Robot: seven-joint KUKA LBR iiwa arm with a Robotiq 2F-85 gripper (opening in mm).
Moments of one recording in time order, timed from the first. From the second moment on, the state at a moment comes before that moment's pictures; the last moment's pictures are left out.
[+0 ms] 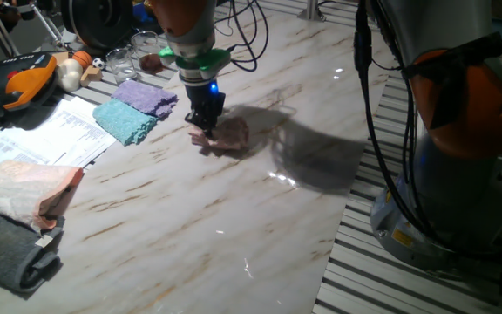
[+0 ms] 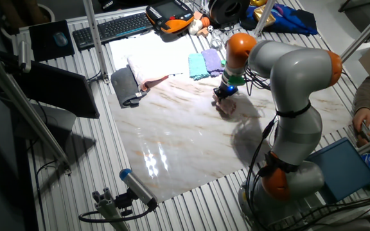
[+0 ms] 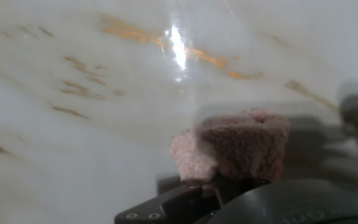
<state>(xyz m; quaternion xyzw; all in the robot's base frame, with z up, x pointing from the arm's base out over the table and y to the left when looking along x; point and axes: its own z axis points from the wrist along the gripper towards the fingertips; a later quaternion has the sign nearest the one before) 0.544 -0.024 0.030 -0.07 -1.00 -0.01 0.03</state>
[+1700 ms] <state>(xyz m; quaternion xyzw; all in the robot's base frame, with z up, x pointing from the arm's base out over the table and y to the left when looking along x) 0.545 0.010 0.096 -0.15 -0.99 0.02 0.04</state>
